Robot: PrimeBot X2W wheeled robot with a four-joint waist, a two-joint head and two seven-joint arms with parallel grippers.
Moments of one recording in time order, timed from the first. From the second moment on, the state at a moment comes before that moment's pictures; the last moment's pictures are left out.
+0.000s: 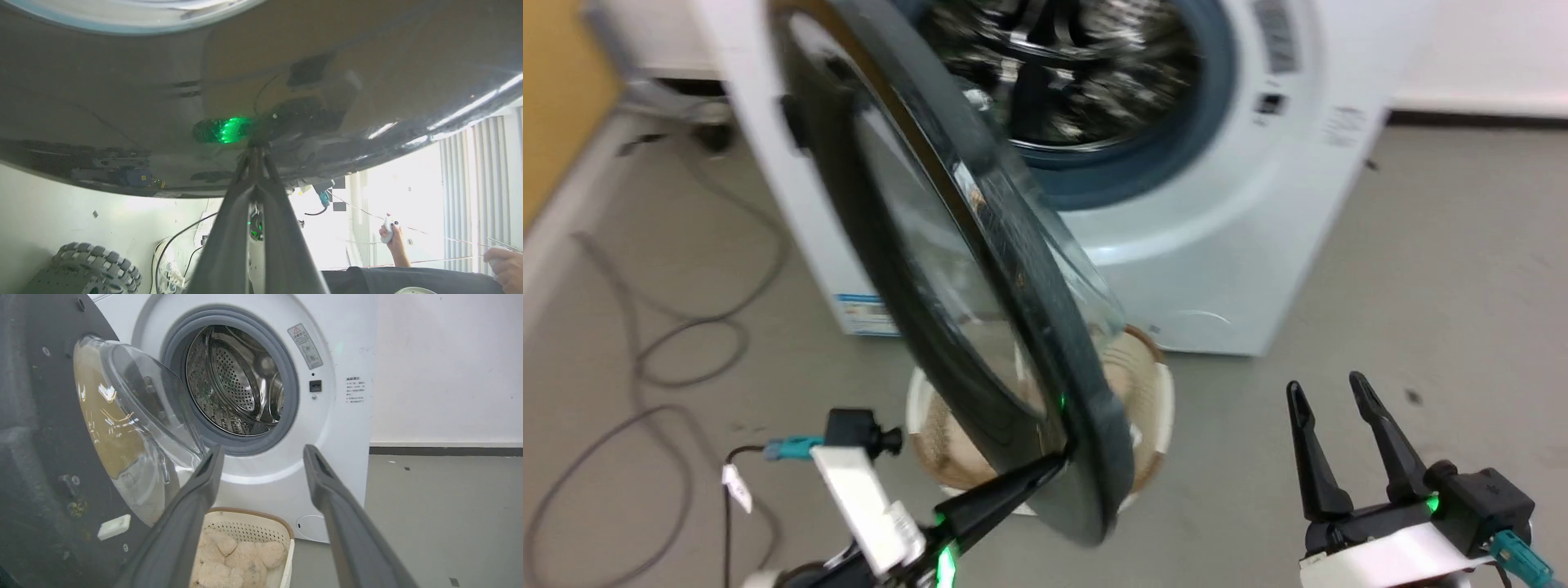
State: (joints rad) left arm -0.06 0.05 -0.09 -0.01 -1.57 -0.06 0.89; right arm 0.00 -0.06 0.08 0.03 0.21 0.13 -0.26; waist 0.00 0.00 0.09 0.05
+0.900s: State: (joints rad) left arm -0.59 0.05 -0.28 0.46 -1.66 -0.13 0.08; right arm -0.03 -0.05 0.09 0.02 0.25 0.13 -0.26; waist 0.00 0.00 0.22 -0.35
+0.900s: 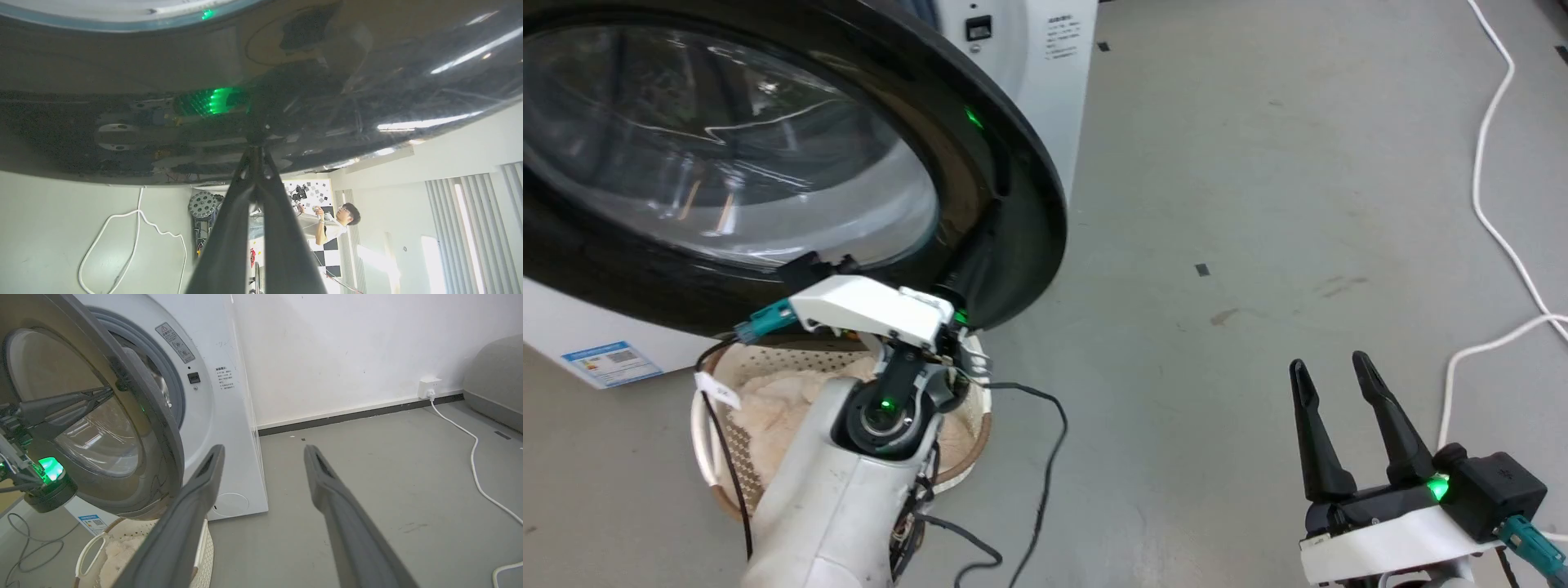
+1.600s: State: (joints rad) left arm -0.25 0.50 -0.71 0.18 -1.05 -0.13 0.02; right arm 0.00 -0.05 0.06 0.02 0.22 0.13 -0.26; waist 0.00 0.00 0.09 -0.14
